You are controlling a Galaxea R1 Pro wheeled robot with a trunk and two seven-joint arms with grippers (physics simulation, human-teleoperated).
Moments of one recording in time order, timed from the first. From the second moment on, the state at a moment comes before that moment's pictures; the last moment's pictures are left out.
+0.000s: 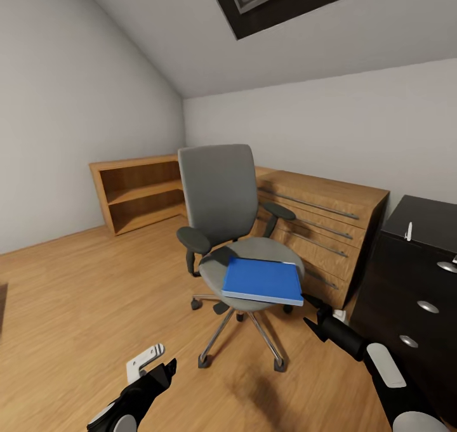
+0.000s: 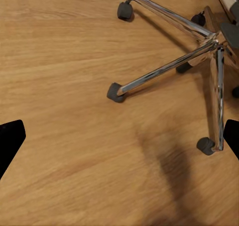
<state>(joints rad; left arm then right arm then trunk) 0.04 -0.11 -0.08 -1.59 0.57 0.53 0.46 -0.49 -0.11 -0.35 -0.77 -0.99 0.76 0.41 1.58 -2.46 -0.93</state>
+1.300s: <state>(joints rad) 0.04 -0.11 -0.08 -1.59 0.57 0.53 0.46 -0.49 -0.11 -0.35 -0.77 -0.99 0.76 0.41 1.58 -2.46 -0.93</state>
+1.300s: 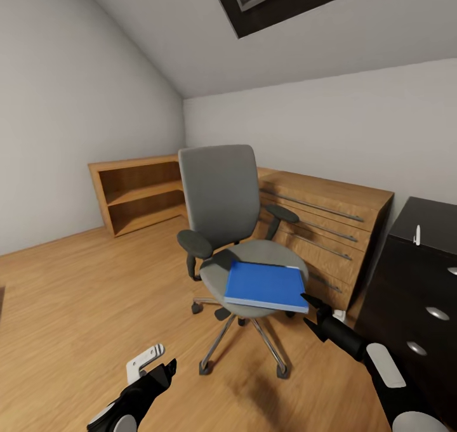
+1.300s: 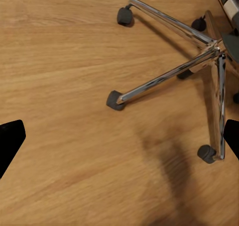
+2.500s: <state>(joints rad) 0.04 -0.11 -0.08 -1.59 0.57 0.53 0.46 -0.49 -0.11 -0.35 -0.77 -0.99 0.76 0.41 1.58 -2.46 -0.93</state>
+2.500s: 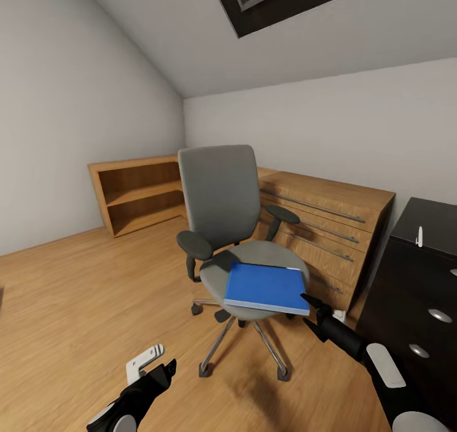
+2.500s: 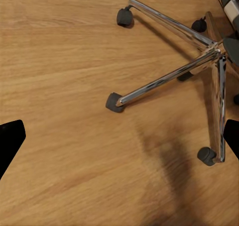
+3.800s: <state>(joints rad) 0.04 -0.11 -0.08 -1.58 0.57 0.52 0.46 -0.49 -0.10 -0.35 -0.77 -0.99 0.76 0.41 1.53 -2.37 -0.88</state>
